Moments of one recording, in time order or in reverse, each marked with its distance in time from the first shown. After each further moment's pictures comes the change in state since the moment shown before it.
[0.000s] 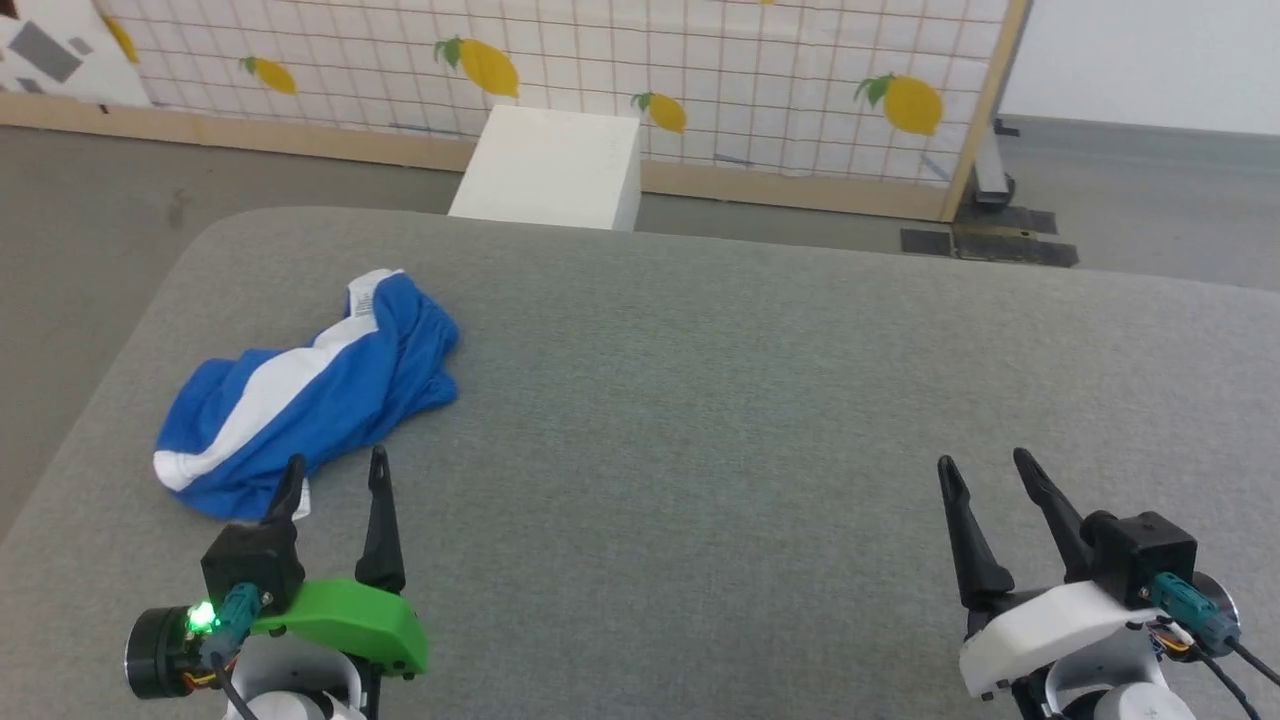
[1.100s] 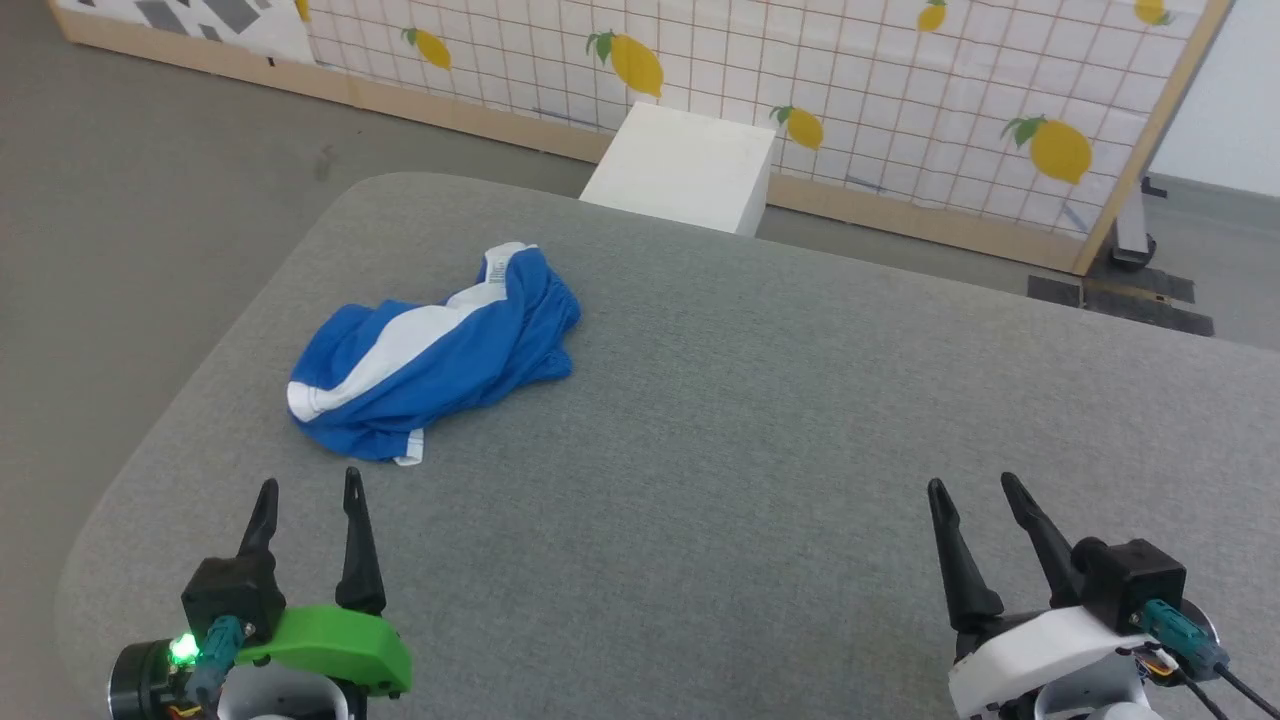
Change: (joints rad) left arm 0.028 0.000 0.026 0.027 -0.009 0.026 -0.065; right arm 0.014 0.000 0.021 0.060 0.036 0.000 -0.067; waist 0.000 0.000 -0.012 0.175
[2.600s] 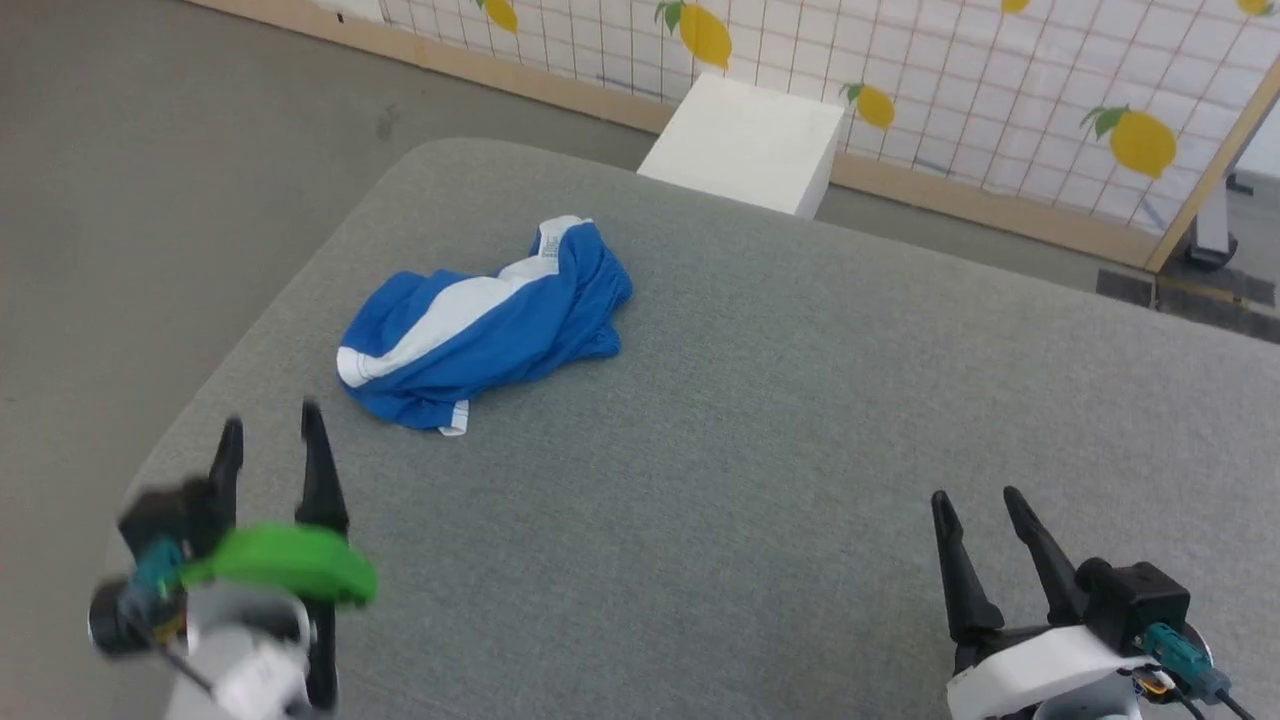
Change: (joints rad) left arm -0.164 0.016 0.071 0.169 -0.115 -0.049 -0.048; right arm 0.003 0.001 0.006 0.068 0.035 0.000 -0.094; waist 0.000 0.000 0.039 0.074
